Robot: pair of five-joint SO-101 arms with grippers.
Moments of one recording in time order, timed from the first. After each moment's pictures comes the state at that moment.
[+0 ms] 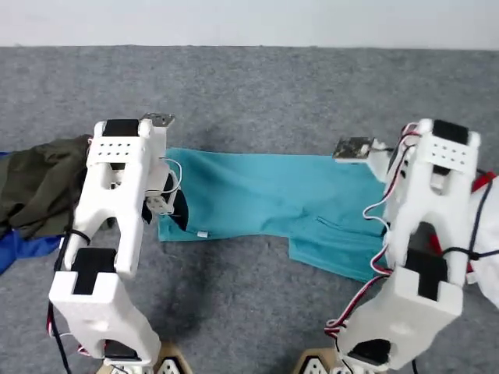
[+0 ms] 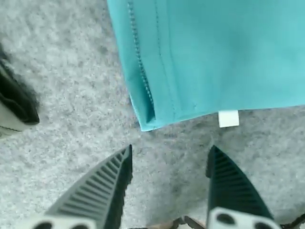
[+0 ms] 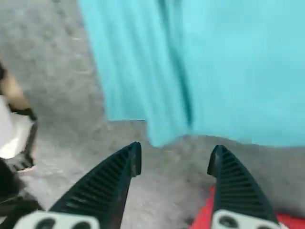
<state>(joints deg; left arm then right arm) -3.5 15.9 0.2 98.8 -1.6 16.1 14.5 -2.8 100.6 83.3</state>
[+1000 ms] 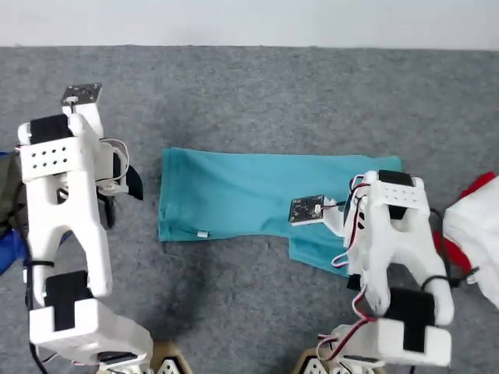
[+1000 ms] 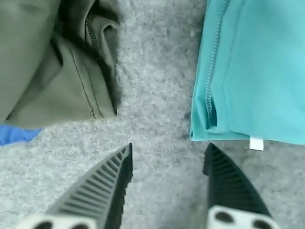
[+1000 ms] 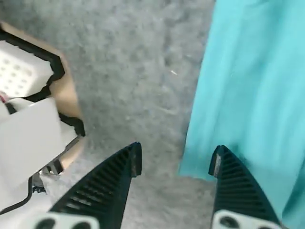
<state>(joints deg) -16.7 5.2 -3.9 98.8 -0.4 6.9 -1.6 32.6 87.8 87.1</state>
